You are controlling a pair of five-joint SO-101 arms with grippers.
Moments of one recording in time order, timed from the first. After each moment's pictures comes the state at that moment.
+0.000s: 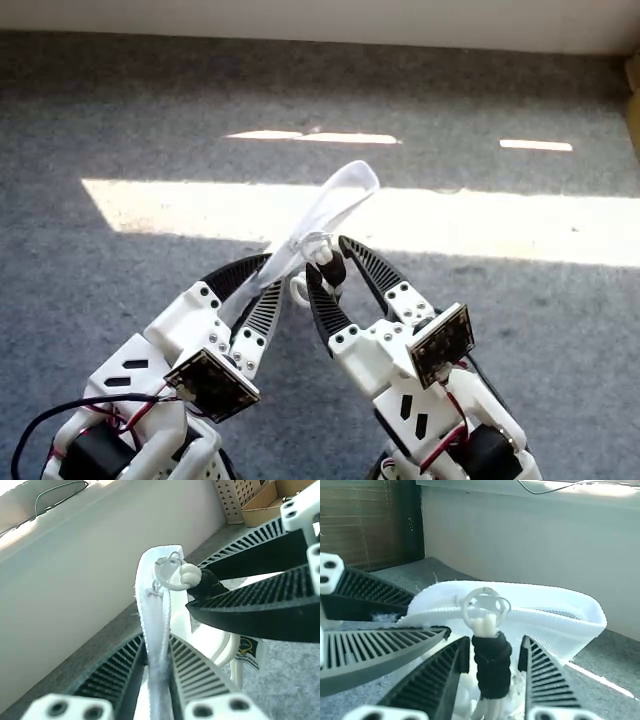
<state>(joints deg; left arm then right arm) 28.0 -102.1 63.1 58.8 -20.9 -39.2 -104.6 70.5 44.4 4.7</state>
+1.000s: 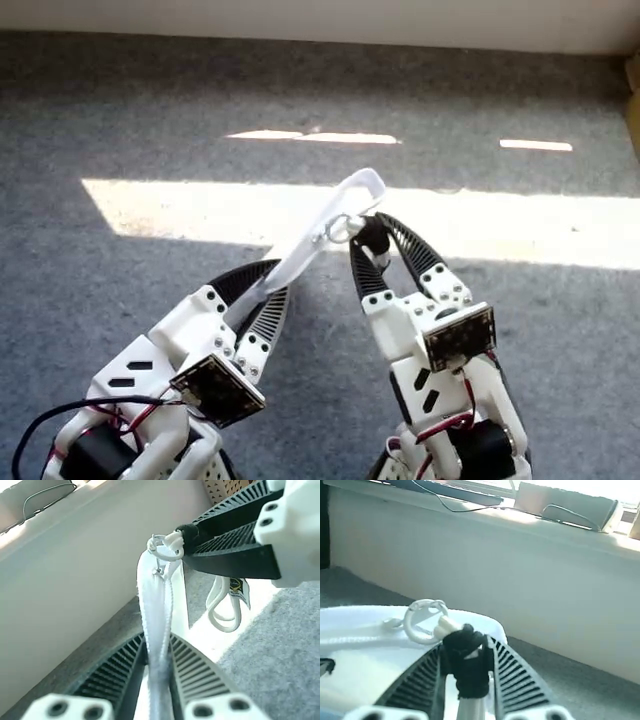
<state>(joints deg) 28.2 -101.7 62.5 61.1 -21.2 -18.1 -104.7 72.9 34.9 11.5</state>
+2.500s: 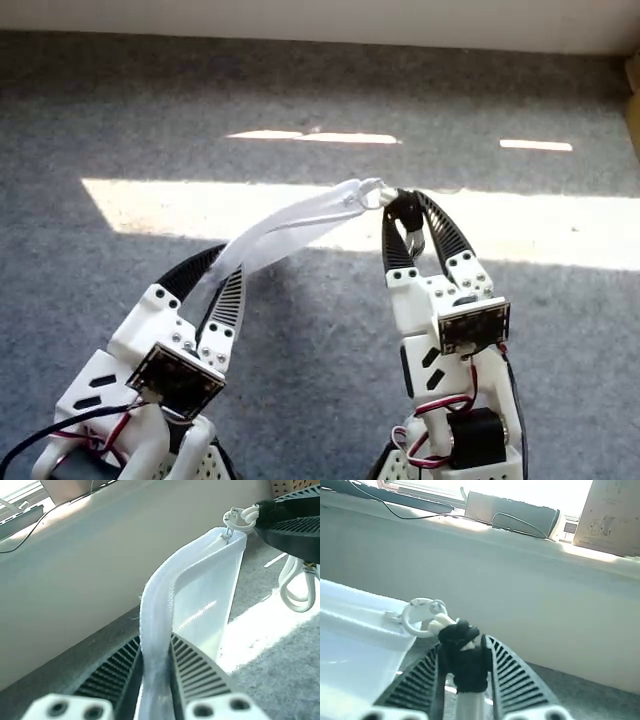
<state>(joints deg) 13.1 -103.4 56.1 65.5 -17.0 -8.8 -104.7 78.6 24.8 11.8</state>
